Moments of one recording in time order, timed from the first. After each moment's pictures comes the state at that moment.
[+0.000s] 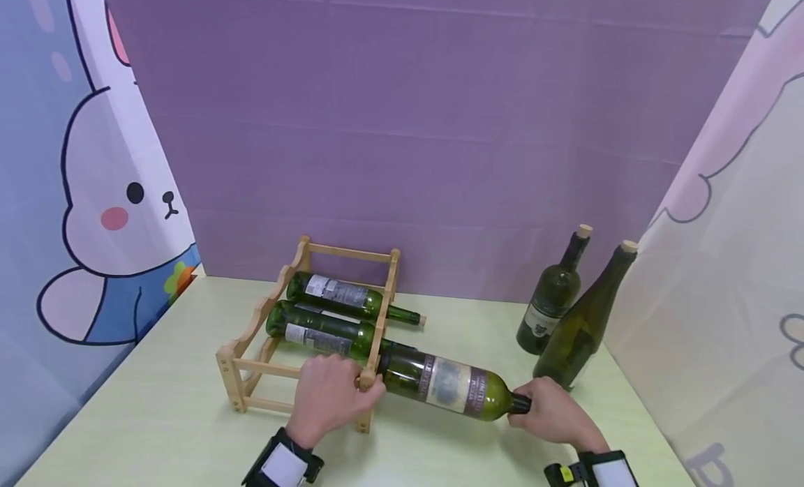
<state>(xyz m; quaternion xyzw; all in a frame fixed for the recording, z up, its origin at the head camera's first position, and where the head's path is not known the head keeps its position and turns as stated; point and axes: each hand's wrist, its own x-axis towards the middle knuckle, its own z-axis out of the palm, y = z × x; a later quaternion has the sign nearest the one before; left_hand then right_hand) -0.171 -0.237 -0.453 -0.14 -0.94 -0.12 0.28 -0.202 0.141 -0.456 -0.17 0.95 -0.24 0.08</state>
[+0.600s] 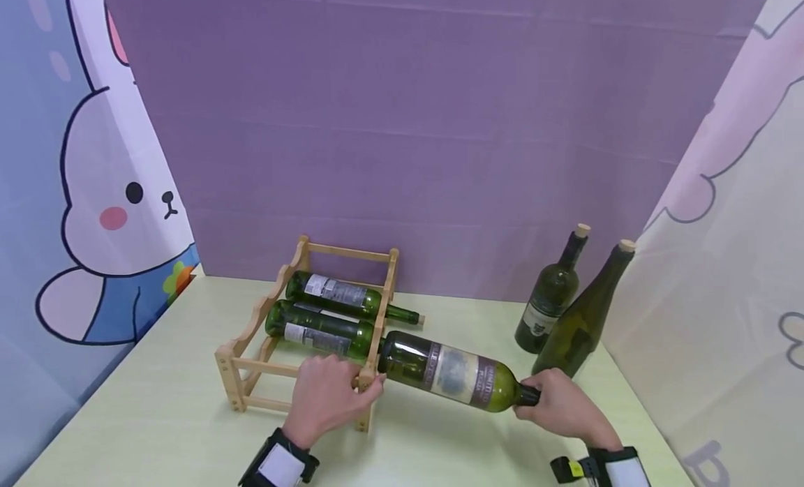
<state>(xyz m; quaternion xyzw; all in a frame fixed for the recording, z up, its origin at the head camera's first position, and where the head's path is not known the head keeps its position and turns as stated) -0.170 -0.241 -0.456 -0.16 -0.94 -0.11 0.29 -0.194 0.145 -0.430 -0.17 0.95 -0.26 0.05</state>
